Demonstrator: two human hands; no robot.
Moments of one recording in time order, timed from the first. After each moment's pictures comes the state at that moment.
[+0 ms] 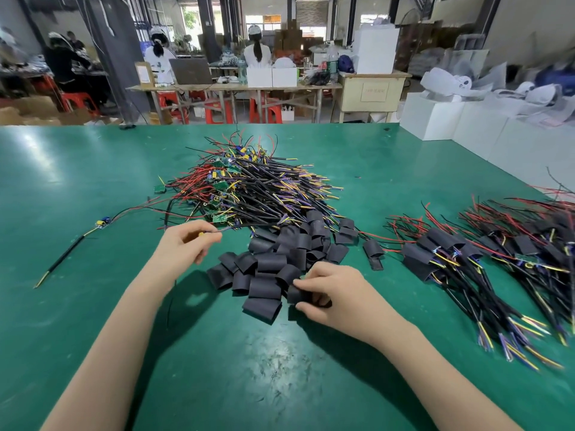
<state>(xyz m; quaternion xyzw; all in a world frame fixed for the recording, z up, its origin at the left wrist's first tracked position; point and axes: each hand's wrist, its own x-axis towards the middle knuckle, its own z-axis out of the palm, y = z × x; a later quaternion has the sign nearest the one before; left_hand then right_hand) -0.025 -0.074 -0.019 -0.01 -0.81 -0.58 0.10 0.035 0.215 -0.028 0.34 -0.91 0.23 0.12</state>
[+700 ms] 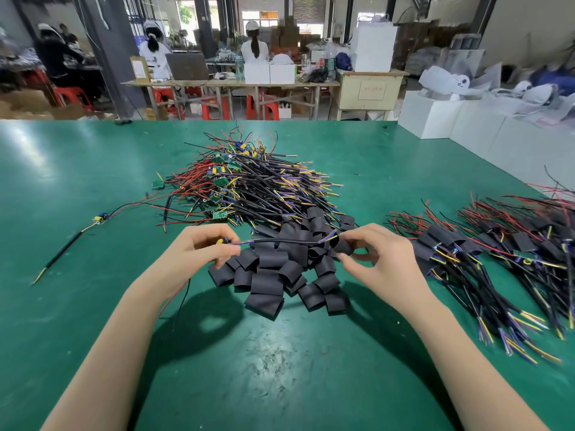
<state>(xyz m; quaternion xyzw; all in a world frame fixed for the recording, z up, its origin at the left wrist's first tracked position) 0.001 -0.060 -0.005 -0.21 -0.76 -0.61 0.00 0.017 0.254 -0.015 0.22 -0.86 0.36 0.27</state>
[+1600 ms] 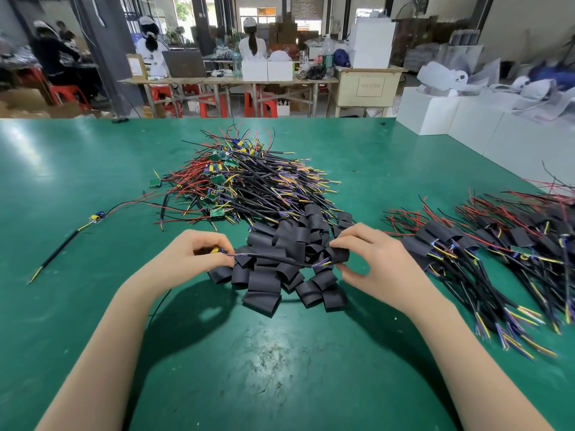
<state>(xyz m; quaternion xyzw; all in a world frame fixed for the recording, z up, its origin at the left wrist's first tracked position) 0.001 -0.068 -0.005 -0.18 -0.87 -0.46 -0.02 0.019 0.259 -0.012 0.31 -0.89 0.19 0.27</state>
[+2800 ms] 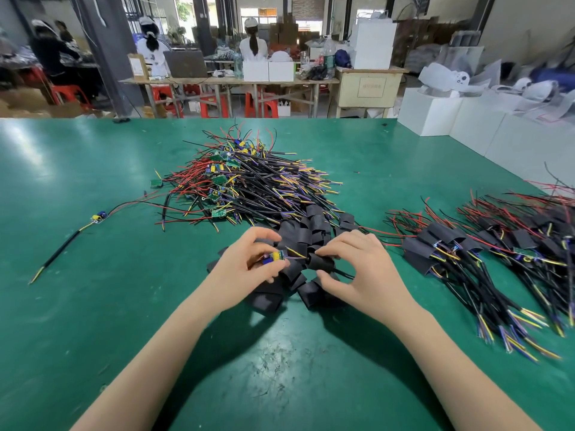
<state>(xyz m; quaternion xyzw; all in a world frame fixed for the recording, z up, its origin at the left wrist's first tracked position) 0.015 0.003 -0.026 -0.19 -0.78 -0.60 0.00 0.027 0.230 -0.019 0.28 -0.89 0.24 0.27</state>
